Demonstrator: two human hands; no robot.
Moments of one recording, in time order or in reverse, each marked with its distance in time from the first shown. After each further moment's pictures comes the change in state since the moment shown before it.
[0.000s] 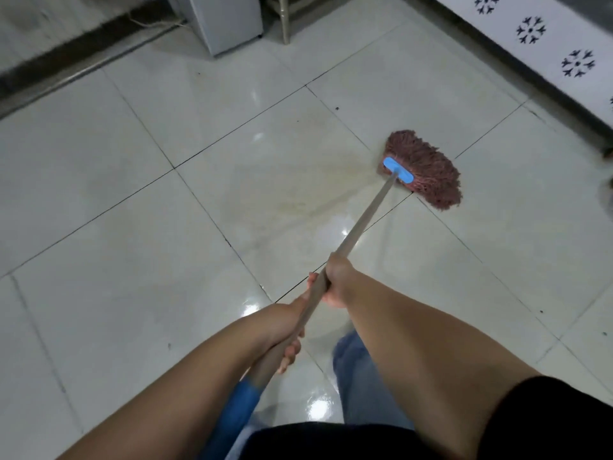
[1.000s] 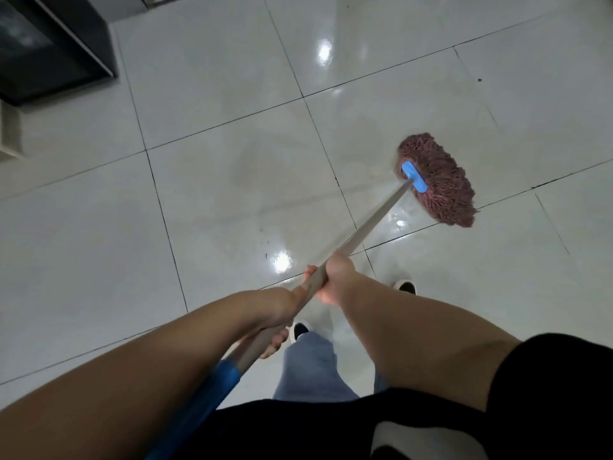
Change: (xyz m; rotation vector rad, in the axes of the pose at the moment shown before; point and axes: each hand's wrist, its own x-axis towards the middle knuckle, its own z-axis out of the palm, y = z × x) left_hand -0.060 -0.304 -0.185 -0.114 0.018 -0.191; right_hand -0.064 0.291 0.230 -0.129 -0.018 0.116
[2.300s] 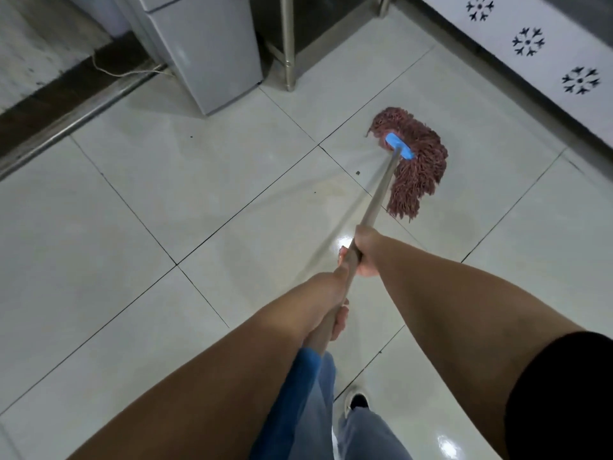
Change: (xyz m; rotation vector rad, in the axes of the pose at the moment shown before) left_hand -0.001 0.745 -0.022 -0.026 -0.050 0.077; right_hand 0.112 -0.735 -0.076 0.104 0.160 -0.125
